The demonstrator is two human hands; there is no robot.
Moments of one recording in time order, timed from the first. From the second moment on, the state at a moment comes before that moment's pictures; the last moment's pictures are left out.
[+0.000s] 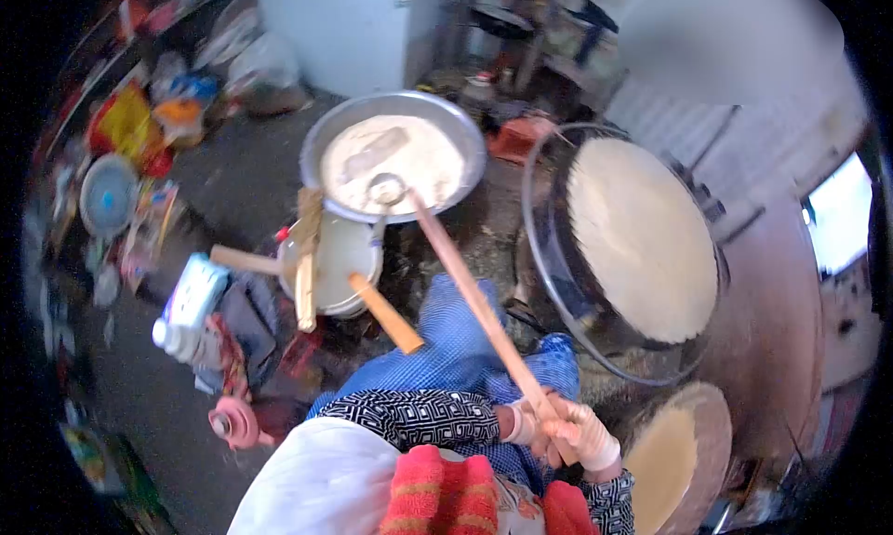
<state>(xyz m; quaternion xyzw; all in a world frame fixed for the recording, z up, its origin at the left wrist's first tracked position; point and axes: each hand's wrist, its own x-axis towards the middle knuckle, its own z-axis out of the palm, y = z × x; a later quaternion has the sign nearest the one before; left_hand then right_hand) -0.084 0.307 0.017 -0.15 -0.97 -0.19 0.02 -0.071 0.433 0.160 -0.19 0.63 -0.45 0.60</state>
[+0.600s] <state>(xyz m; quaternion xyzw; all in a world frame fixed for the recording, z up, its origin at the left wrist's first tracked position) -0.013 0.237 -0.043 -0.14 -0.86 -0.49 -0.03 0.019 0.213 0.066 -0.64 0.69 -0.20 0.27</state>
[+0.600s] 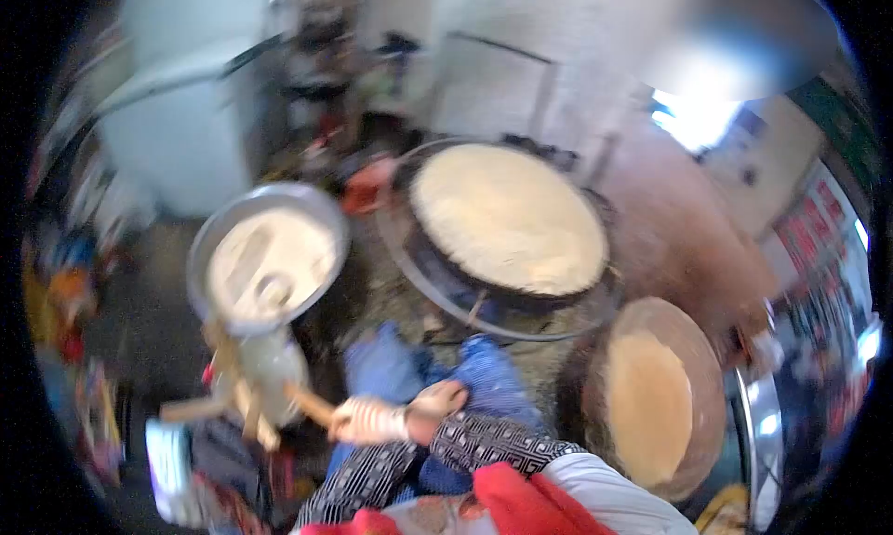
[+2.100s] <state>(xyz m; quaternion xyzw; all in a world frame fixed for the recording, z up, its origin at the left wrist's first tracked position) -0.161 0.412 0.108 -0.36 -0.88 -0.19 0.26 -0.013 0.640 0.028 0.14 0.67 -0.71 0.14</state>
